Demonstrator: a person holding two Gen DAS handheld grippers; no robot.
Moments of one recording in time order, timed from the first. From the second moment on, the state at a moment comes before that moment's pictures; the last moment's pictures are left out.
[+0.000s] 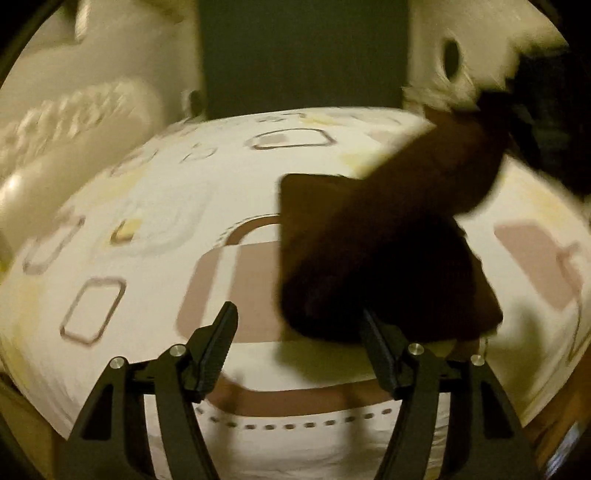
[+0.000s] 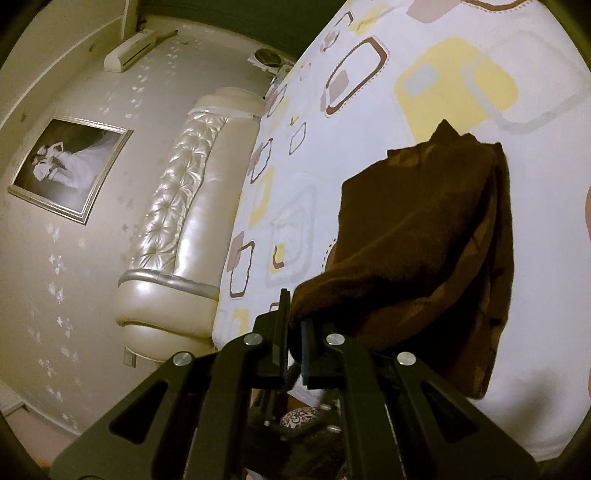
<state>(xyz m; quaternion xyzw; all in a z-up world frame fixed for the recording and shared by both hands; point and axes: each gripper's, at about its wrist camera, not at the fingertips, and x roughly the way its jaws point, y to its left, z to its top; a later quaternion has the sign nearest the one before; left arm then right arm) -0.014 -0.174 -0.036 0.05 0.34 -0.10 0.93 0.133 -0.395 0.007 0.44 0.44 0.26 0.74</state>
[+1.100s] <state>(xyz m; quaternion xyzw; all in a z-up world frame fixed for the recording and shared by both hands) -0.014 -0.160 -0.061 0.06 0.35 -0.11 0.93 0.112 -0.409 -0.009 0.44 0.44 0.24 0.74</state>
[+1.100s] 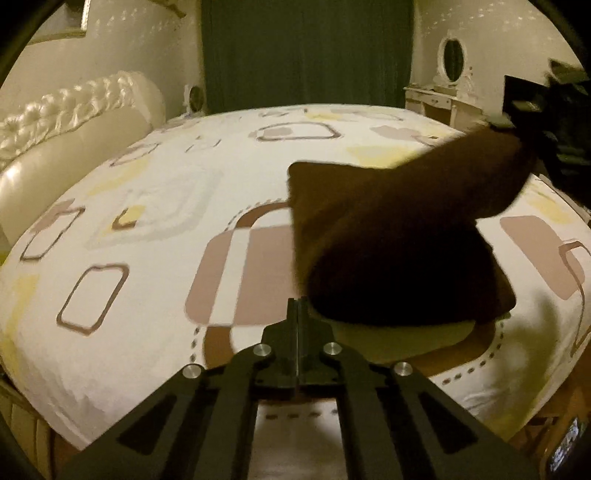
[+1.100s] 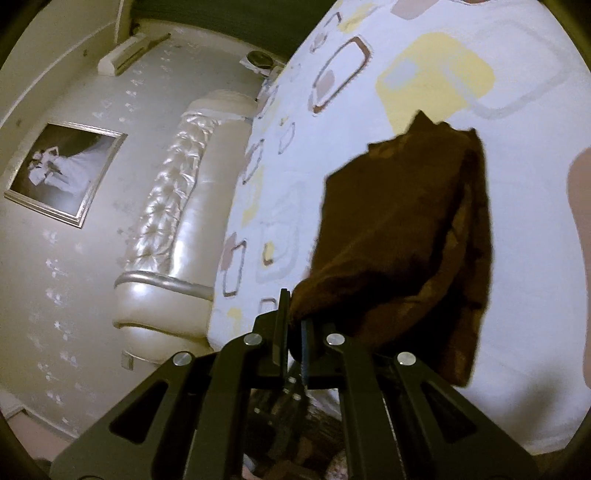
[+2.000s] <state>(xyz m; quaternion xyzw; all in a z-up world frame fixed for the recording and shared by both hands) 0.015 -0.117 -0.080 -0.18 0.48 -0.26 0.82 0.069 -0.435 -0.097 0.47 0.49 0.16 0.72</state>
